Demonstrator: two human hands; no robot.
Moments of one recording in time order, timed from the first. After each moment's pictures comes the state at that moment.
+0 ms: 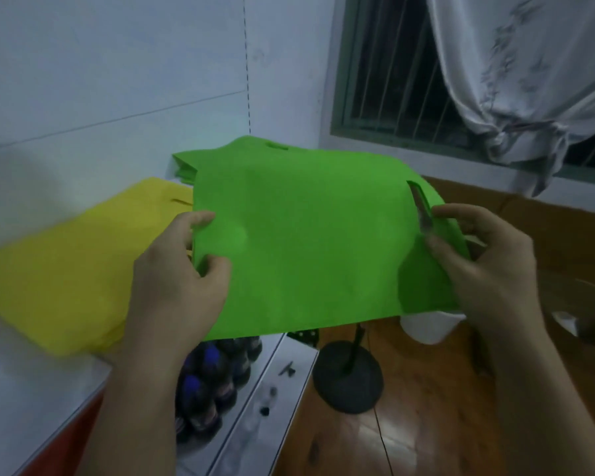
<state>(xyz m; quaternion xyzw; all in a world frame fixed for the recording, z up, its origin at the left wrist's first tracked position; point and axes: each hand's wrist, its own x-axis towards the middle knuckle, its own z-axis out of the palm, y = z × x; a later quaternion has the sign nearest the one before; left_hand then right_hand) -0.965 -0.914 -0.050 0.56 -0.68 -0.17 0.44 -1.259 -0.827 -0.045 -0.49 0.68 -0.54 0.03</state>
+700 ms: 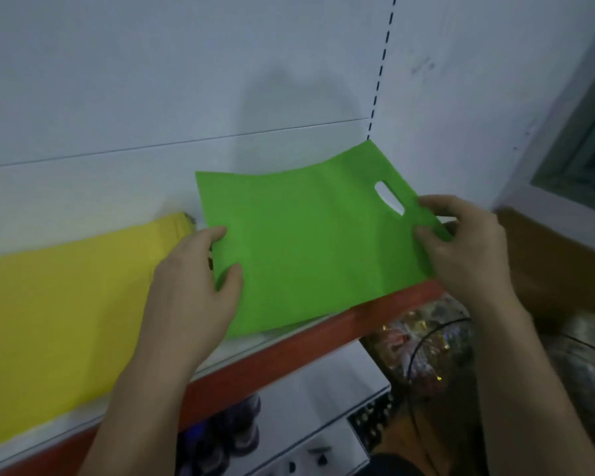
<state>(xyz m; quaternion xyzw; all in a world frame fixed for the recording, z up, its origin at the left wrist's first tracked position) -1.099 -1.132 -0.061 0.76 -0.53 0.02 0.38 -1.369 -1.284 -0.054 -0.70 0.54 -0.44 0.14</state>
